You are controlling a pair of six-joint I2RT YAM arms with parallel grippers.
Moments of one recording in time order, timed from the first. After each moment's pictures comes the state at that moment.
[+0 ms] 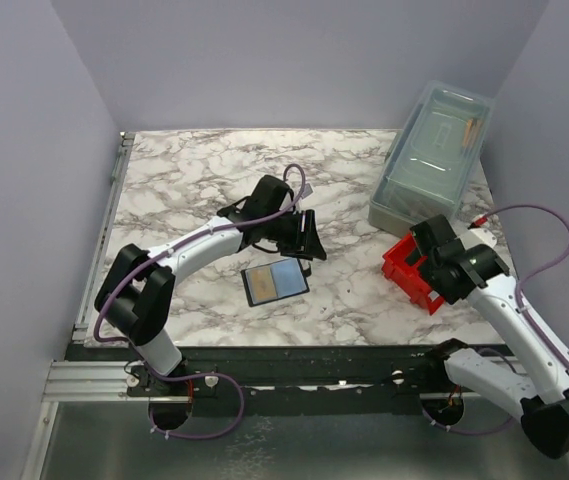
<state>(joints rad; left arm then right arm) -0.66 1.64 1.15 -0.29 0.58 -0.61 0.45 0.92 0.92 -1.12 0.56 1.13</state>
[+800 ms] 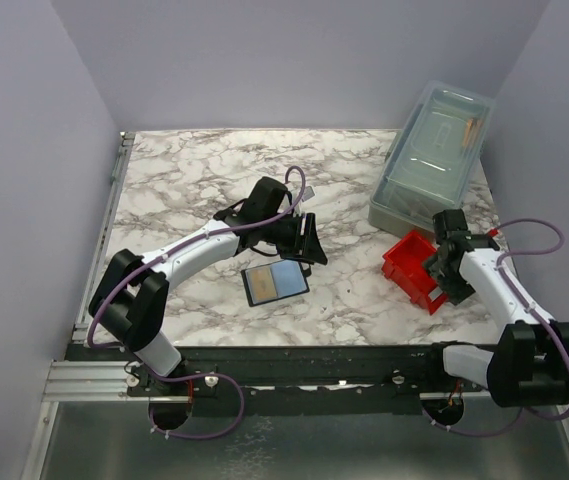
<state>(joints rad) -0.66 1.60 1.12 -0.27 0.65 -0.59 0.01 1.19 0.76 -0.91 0.44 1.03</state>
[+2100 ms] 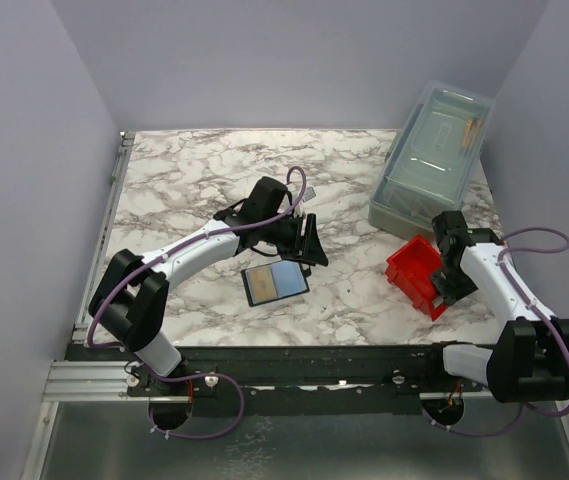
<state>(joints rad) -0.66 1.60 1.12 -0.27 0.69 -0.59 0.01 1.23 0.81 -1.13 0.43 1.19</state>
